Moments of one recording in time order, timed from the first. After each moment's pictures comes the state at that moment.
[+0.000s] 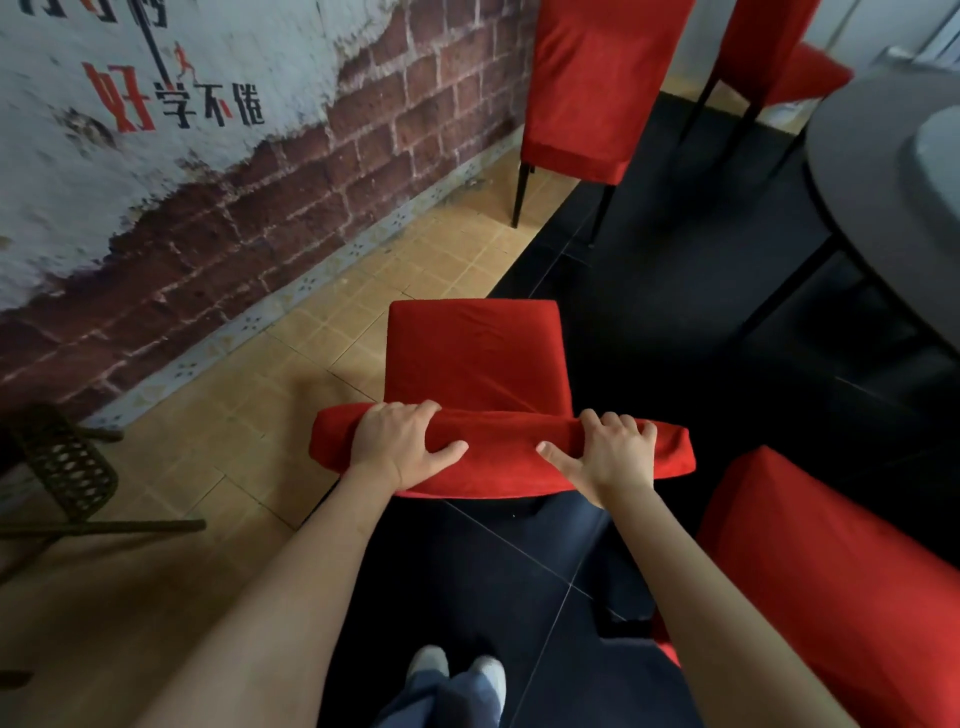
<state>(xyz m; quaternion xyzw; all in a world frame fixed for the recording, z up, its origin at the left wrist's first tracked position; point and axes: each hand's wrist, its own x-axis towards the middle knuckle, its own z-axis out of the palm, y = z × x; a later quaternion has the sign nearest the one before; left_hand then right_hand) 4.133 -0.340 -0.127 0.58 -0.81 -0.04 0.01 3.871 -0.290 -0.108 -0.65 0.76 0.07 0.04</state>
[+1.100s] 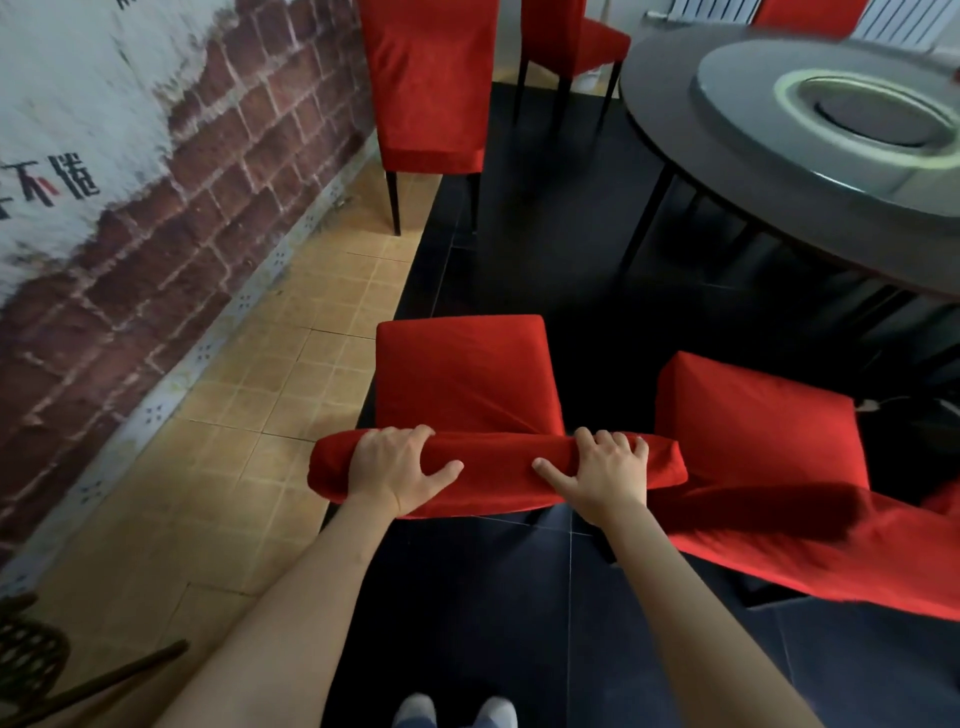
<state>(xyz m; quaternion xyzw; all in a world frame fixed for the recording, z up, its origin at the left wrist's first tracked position) 4.179 -0.336 -0.123 0.44 -0.90 -0.03 0.01 3.955 -0.199 -0.103 -0.48 0.87 0.06 0.08</state>
